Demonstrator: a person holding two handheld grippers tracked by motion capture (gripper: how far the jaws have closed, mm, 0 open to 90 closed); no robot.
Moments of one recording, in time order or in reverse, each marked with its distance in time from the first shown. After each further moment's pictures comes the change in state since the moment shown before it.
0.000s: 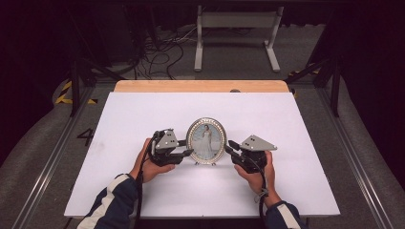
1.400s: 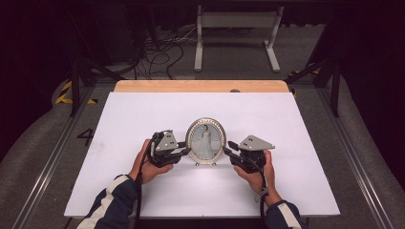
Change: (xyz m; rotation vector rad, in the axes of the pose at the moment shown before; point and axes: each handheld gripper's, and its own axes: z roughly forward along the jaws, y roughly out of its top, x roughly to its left) left arm -0.002 -0.002 -0.003 0.025 0.027 0.015; right arm -0.001 -0.003 0.006 0.035 0.033 -0.014
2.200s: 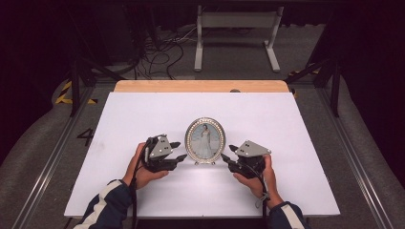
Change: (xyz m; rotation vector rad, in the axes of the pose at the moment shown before) left arm -0.009 -0.014 -0.015 0.010 0.054 0.026; right arm 0.009 -0.006 -0.005 0.046 -0.007 -0.083
